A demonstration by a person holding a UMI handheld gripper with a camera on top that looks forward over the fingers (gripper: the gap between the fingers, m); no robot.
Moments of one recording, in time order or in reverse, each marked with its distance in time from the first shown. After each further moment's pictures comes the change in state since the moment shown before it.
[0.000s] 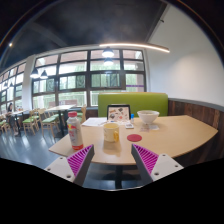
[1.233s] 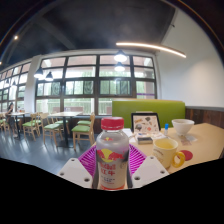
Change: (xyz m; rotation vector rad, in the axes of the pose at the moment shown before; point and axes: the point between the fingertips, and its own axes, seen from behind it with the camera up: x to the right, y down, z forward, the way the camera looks) arm -0.183 -0.021 0.233 0.107 -0.054 -0.034
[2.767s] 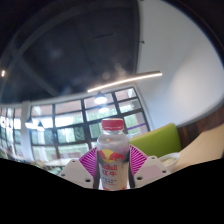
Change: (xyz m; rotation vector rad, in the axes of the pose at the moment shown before) arm 0.202 -0.219 -0.059 0.428 0.037 0.249
